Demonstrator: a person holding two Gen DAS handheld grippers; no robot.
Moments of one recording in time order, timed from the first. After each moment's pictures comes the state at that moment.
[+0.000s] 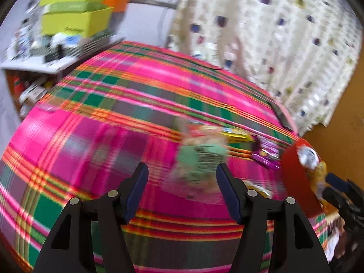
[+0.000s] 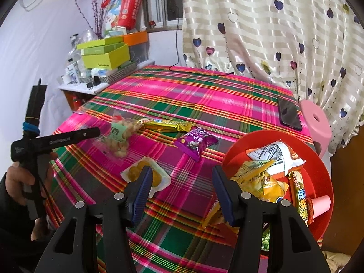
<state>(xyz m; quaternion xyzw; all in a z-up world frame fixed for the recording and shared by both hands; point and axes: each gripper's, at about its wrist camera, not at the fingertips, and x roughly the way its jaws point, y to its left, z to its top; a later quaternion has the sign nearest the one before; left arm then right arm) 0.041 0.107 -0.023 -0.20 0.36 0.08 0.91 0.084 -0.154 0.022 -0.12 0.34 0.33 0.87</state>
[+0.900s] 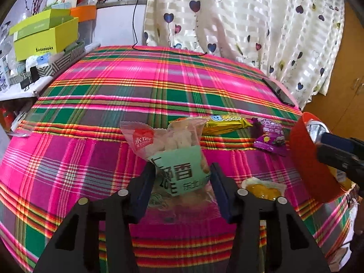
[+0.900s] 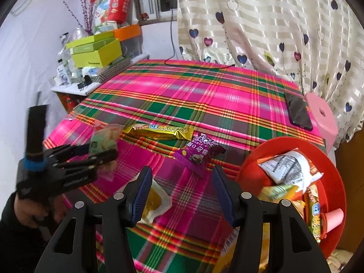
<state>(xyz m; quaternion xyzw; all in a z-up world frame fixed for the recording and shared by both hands) 0.077 0.086 -0.040 -0.12 0.38 0.05 0.92 0.130 -0.119 0.010 -0.10 0.38 0.32 0.86</state>
